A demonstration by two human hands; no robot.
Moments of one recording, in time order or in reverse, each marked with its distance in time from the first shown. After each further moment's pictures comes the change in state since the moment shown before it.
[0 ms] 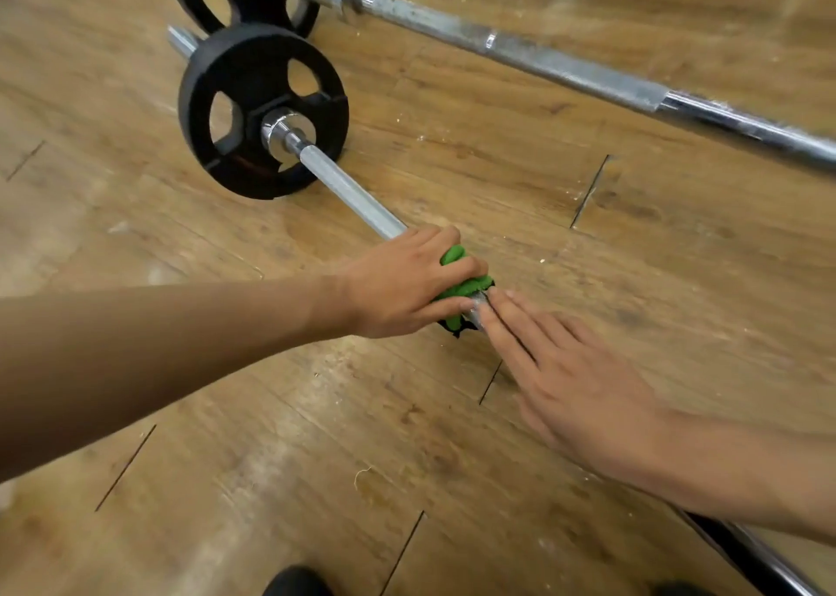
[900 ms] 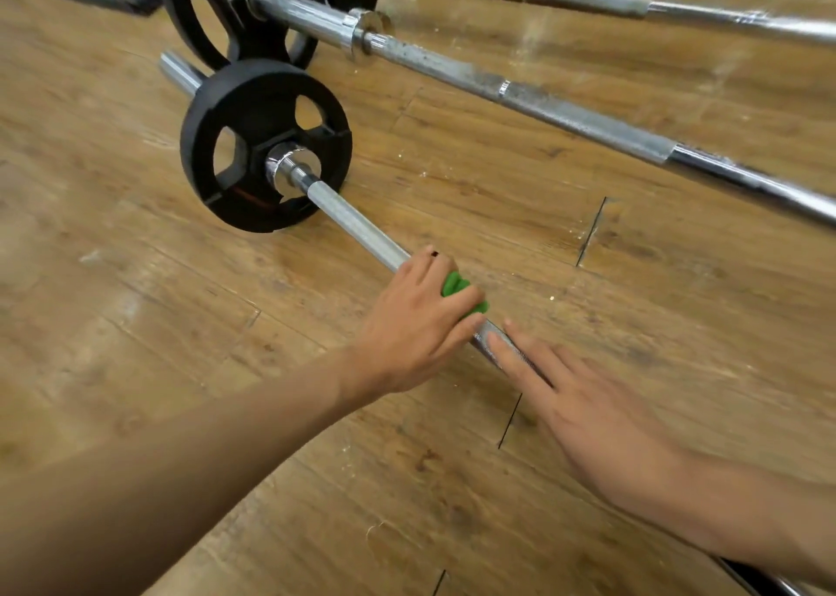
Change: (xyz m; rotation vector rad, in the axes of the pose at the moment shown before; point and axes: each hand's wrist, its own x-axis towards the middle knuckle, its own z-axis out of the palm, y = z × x) left_hand -0.014 0.001 0.030 -0.073 0.303 -0.244; right_hand 0.020 -0.009 0.000 0.061 -0.080 0.130
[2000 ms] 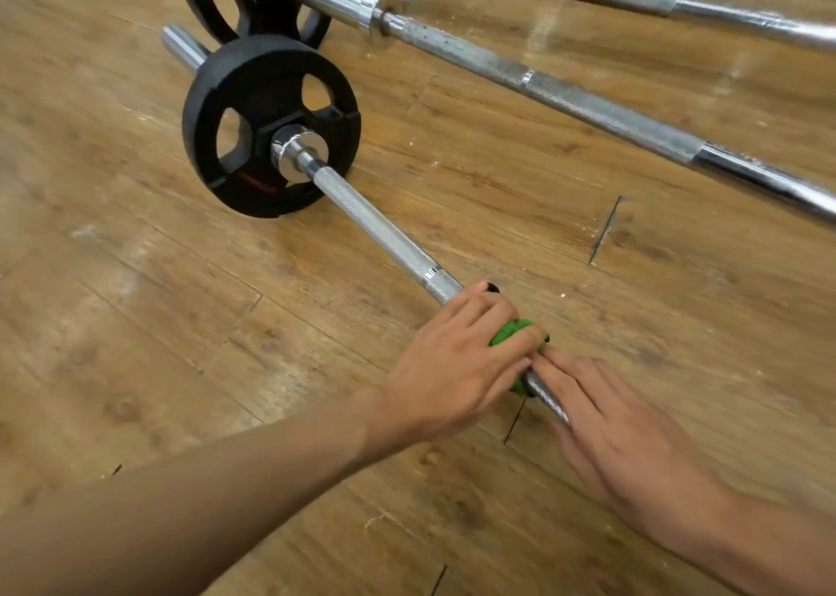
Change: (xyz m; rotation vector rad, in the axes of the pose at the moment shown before) left_hand -0.021 0.037 0.009 -0.044 0.018 0.171; right_hand -0.023 -0.004 0.004 0.102 0.136 -0.031
